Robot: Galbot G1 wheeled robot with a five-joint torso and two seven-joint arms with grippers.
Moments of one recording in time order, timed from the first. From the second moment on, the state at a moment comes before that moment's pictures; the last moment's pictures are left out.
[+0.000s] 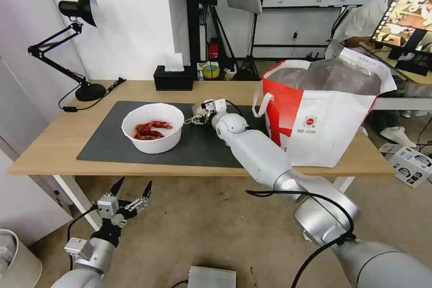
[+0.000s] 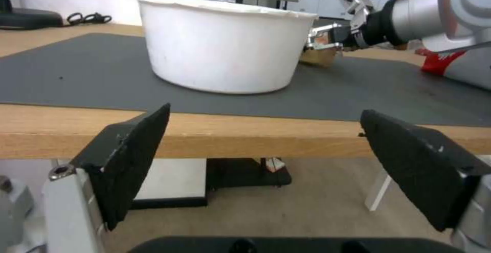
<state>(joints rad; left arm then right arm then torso) 1.68 -1.14 -0.61 -1.99 -0.51 -0.22 0.11 -0.13 1.57 -0.26 0.73 0.65 -0.36 0.07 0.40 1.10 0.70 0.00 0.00</state>
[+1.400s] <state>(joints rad) 1.72 -1.14 -0.62 -2.02 -0.49 -0.22 0.11 -0.46 1.21 -0.24 1.44 0.47 0.02 0.18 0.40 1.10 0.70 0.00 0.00</state>
